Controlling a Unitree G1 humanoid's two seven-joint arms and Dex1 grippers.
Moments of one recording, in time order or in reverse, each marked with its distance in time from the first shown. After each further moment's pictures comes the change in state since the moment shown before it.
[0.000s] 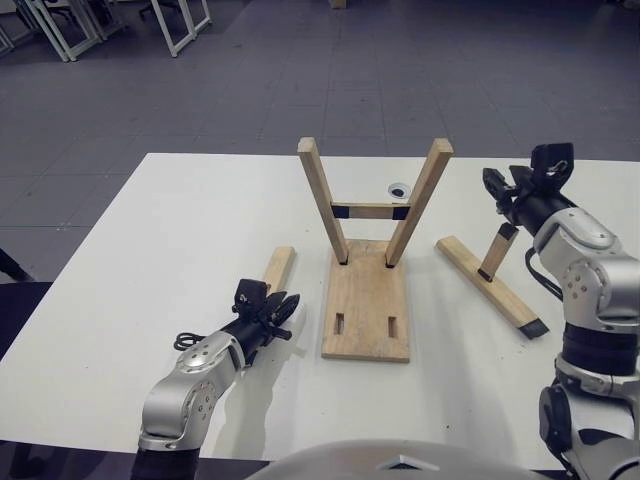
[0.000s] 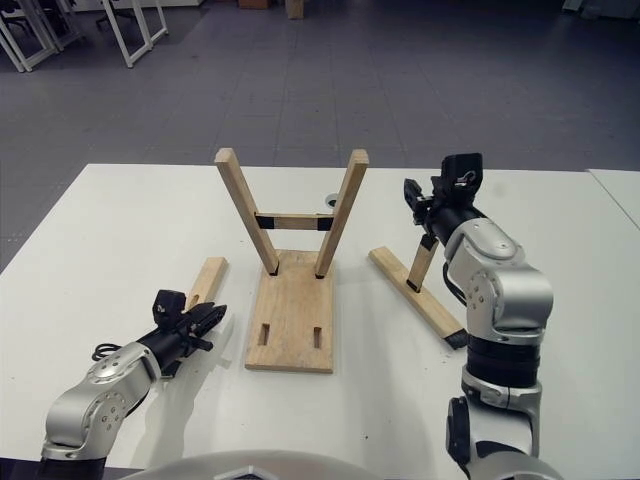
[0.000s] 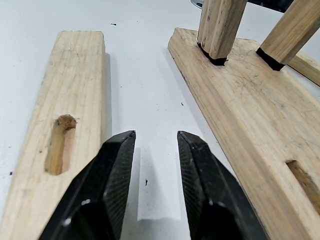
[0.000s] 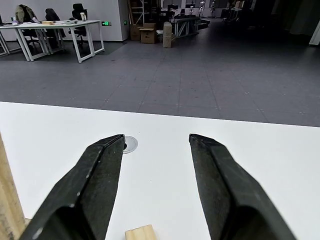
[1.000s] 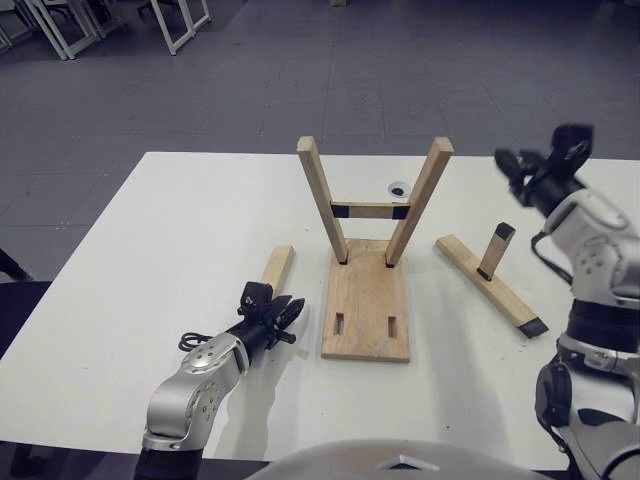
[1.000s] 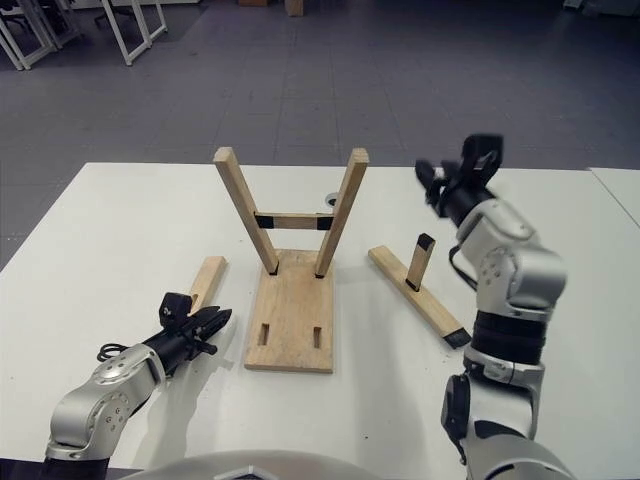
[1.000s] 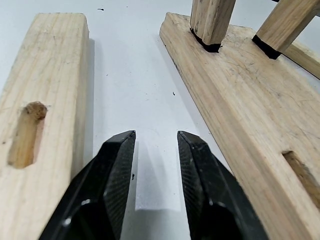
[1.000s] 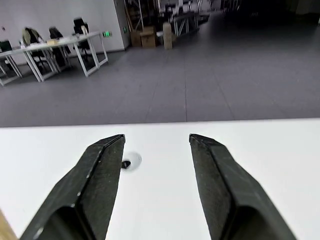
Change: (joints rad) left arm 0.001 -0.003 -0.022 0.004 0.009 0.013 -0.006; right arm -0.160 -0.007 -0.128 0.120 0.098 -0.003 0.058
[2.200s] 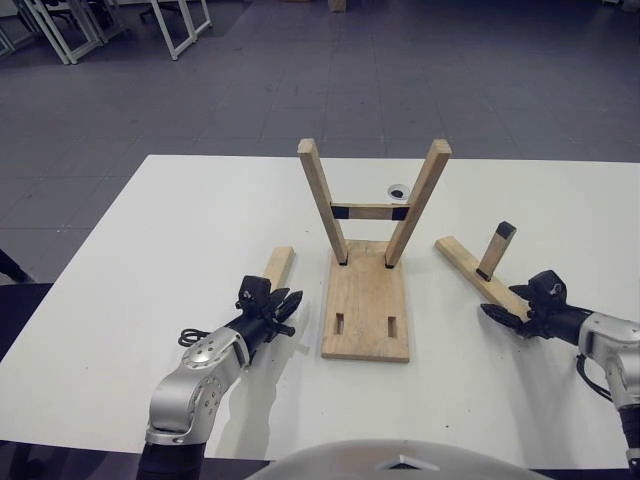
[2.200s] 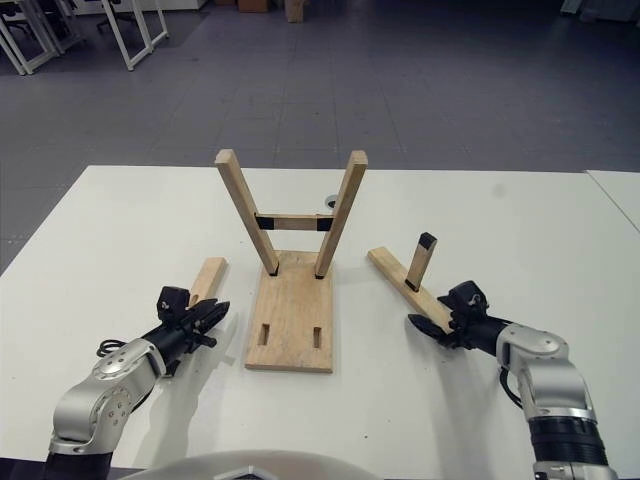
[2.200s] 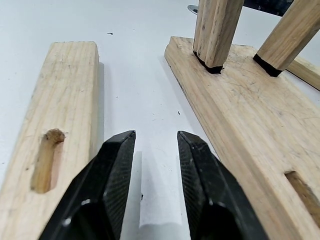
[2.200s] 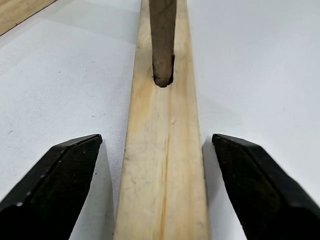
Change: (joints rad) left arm -0.027 -0.018 0.017 0.017 0.021 -0.027 0.003; right arm 0.614 -0.286 0.211 0.247 -0.200 -0.433 0.634
